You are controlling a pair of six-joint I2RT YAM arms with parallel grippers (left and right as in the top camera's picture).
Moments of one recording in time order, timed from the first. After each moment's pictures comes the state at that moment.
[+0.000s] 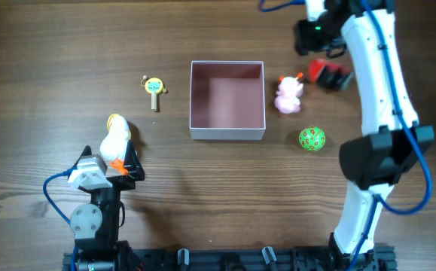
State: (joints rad) left arm 0.05 0.01 0.01 -0.07 0.00 -0.20; right arm 0.17 2.14 2.33 -1.41 0.00 -0.09
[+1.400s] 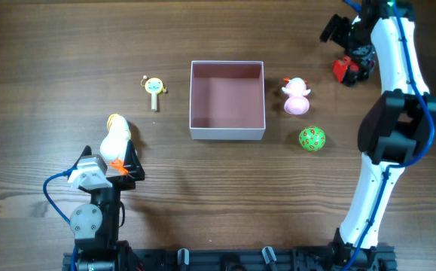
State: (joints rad) left arm 0.05 0.01 0.01 -0.07 0.00 -0.20; right arm -0.12 2.40 2.21 -1.05 -0.11 0.43
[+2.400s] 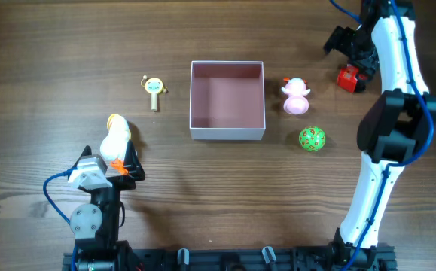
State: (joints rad) left arm 0.05 0.01 0.01 -0.07 0.00 -0.20; right arm -0.13 2.41 2.26 -1.26 0.03 0.45
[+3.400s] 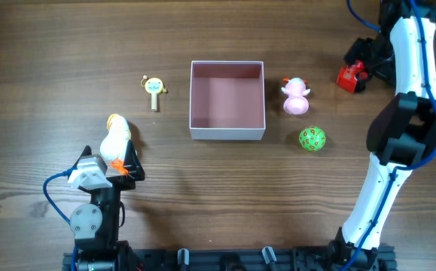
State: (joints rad) left arm 0.05 0.01 0.01 -0.07 0.00 -0.20; right arm -0.20 2.39 2.26 -1.37 0.11 0.43
